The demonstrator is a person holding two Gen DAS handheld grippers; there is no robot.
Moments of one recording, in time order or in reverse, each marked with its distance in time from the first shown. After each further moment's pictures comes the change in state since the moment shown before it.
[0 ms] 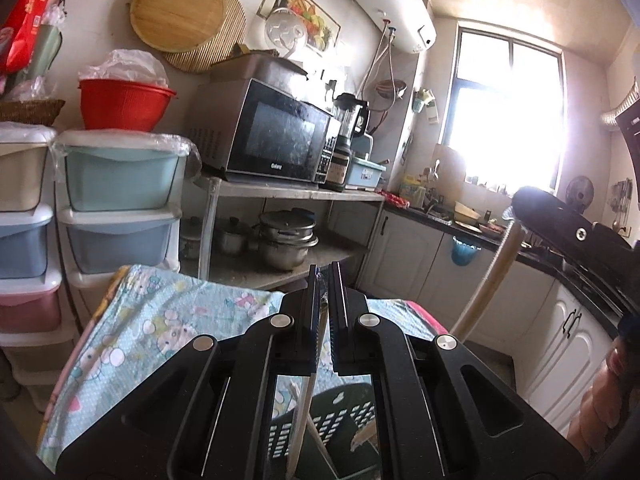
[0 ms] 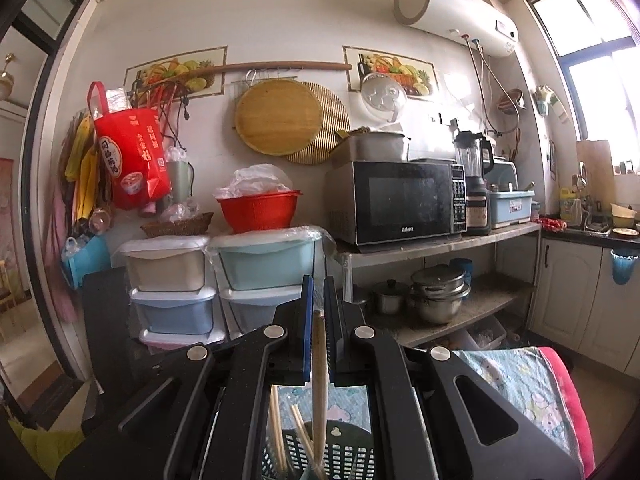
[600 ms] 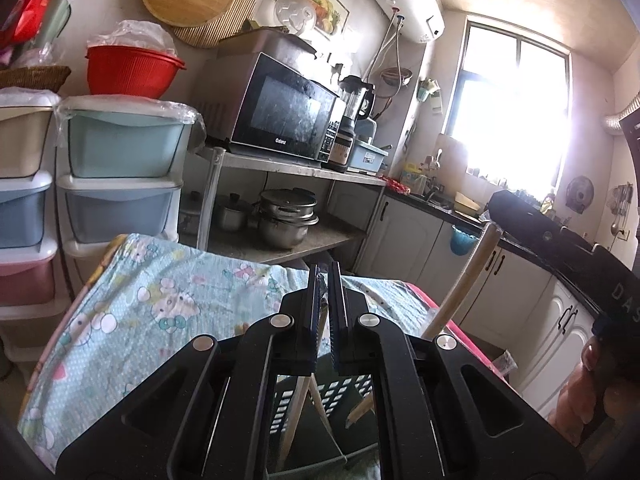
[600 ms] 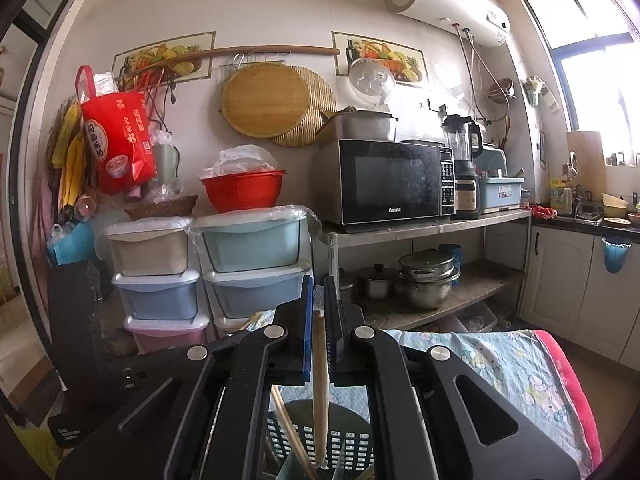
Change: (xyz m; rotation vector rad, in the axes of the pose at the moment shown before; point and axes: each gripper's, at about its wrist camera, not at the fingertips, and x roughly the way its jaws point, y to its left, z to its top) left arm 0.005 0.012 -0.032 -0.041 0.050 -0.008; right arm 0.016 -0.009 -0.038 0.003 0.030 -0.048
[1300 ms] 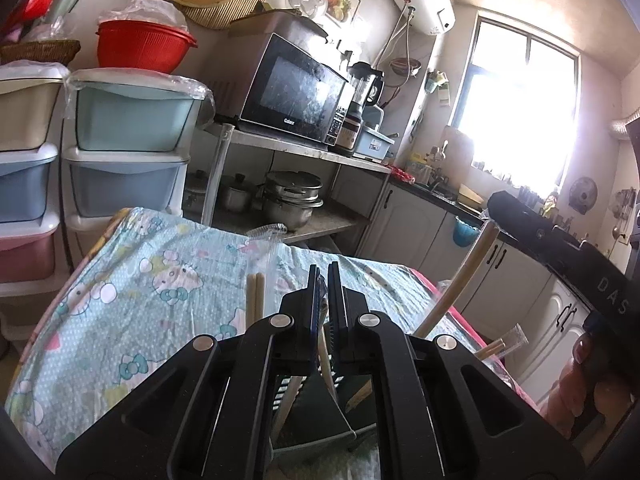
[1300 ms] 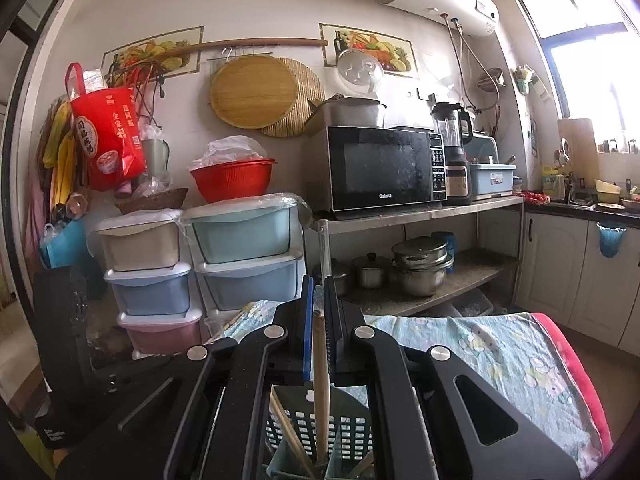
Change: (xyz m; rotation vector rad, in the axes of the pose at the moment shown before) left arm 0.000 0.008 -0.023 -0.037 0.042 0.008; right arm 0.003 -0.009 -0.023 0.029 0.020 -0.027
